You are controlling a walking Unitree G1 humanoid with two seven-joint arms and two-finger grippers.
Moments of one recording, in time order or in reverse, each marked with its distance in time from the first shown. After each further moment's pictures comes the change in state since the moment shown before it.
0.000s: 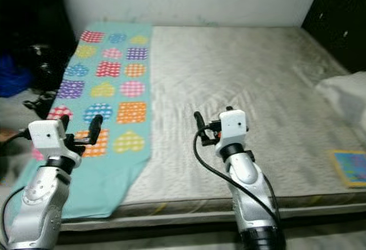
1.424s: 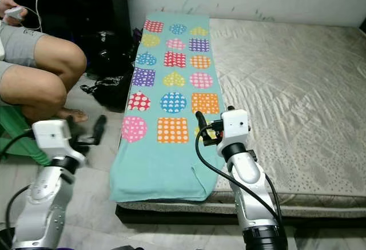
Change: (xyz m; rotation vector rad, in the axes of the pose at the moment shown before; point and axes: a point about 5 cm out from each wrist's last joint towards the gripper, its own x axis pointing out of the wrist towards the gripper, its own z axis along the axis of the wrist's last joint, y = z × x) left arm -0.002 0.004 -0.002 0.007 0.012 -0.001; right arm 0.004 0.004 0.003 0.022 -0.015 0.018
